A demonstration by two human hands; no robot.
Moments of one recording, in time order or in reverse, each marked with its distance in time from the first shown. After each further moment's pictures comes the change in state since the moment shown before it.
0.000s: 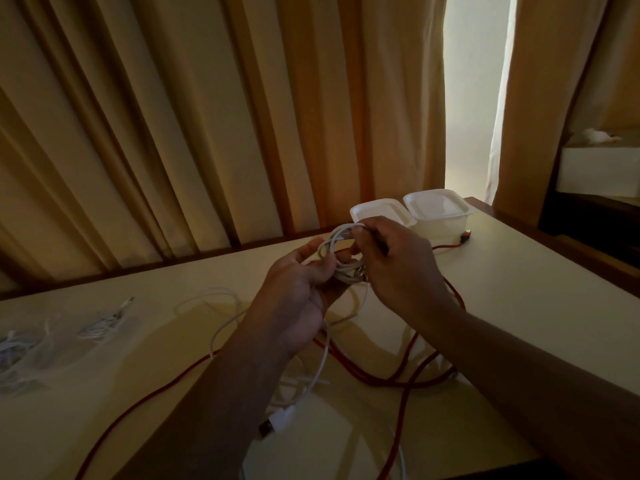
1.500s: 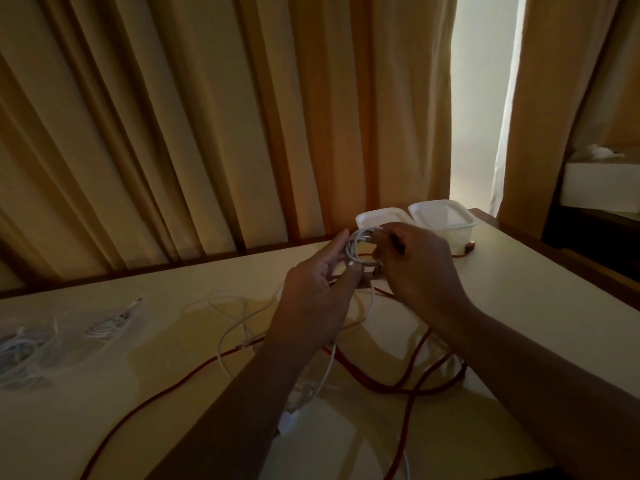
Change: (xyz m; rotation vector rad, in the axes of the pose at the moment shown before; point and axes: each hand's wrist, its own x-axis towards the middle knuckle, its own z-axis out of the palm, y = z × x) left_hand -0.007 -0.013 -0.003 1.030 0.087 0.562; right_hand 0.010 0.007 -0.009 -0.201 0.078 -0.001
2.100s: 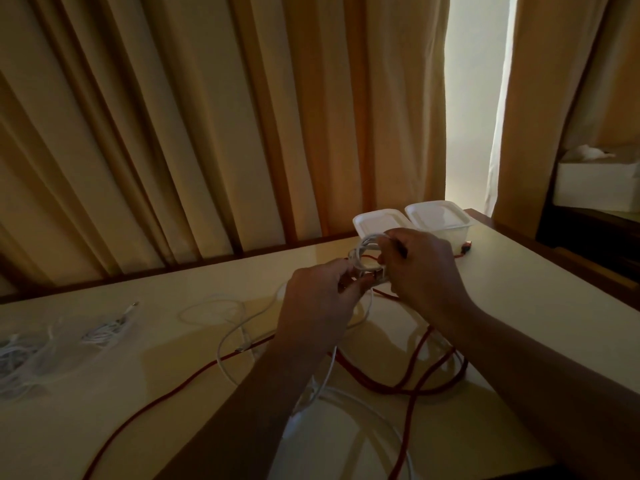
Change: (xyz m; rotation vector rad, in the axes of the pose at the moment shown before) left_hand 0.004 -0.005 0.005 0.386 0.001 0.229; right_hand -0.002 0.006 -0.002 -0.058 -0.030 0.071
